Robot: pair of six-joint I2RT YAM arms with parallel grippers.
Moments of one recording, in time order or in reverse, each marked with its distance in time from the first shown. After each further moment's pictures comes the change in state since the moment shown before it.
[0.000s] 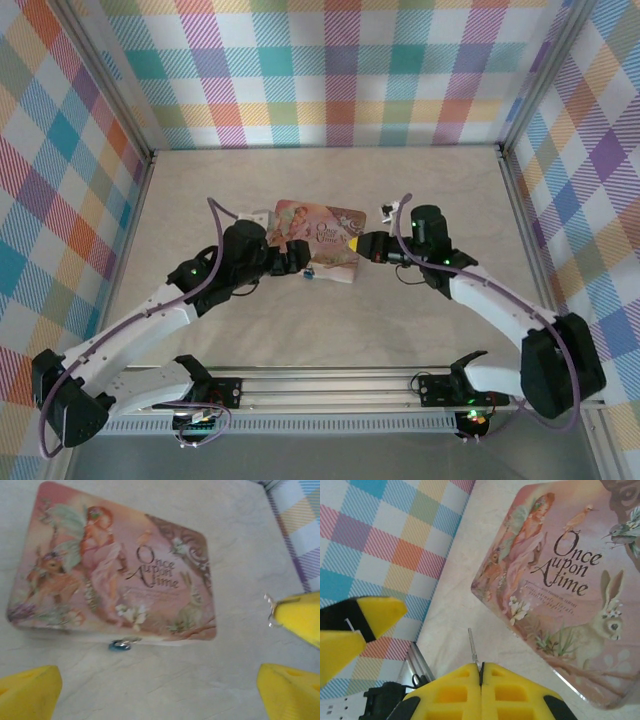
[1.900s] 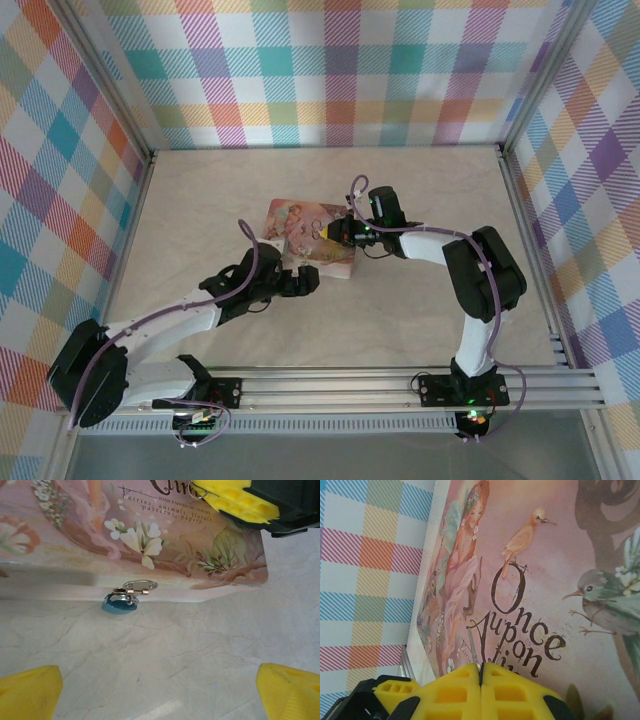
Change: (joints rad) left arm 0.000 0.169 -0.277 0.364 0.130 -0.008; right arm 0.023 0.611 0.311 0.155 -0.089 0.037
